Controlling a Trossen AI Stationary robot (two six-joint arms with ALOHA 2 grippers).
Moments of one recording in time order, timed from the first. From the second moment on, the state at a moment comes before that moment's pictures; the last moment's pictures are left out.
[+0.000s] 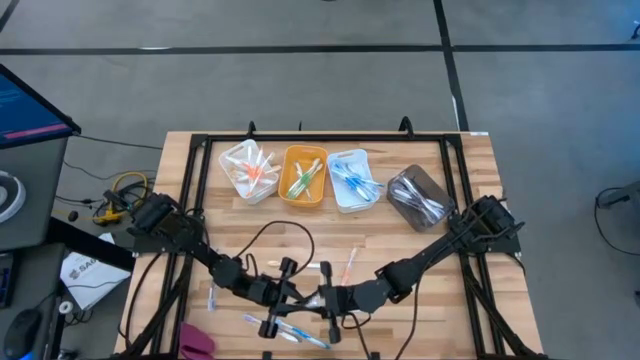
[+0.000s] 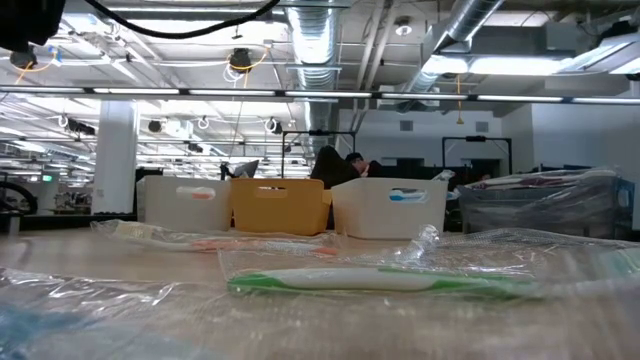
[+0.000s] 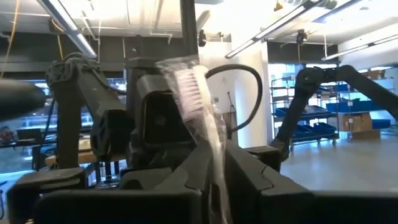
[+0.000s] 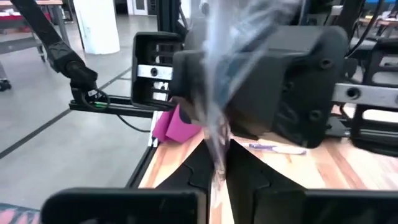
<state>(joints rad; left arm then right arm) -0.64 1.87 0.72 1.55 -0.31 0.20 0.55 1.95 1.25 0.55 0.42 0.05</state>
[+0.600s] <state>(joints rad) -0.65 1.87 0.72 1.55 -0.35 0.18 0.65 1.83 1.25 0.04 0.65 0.36</state>
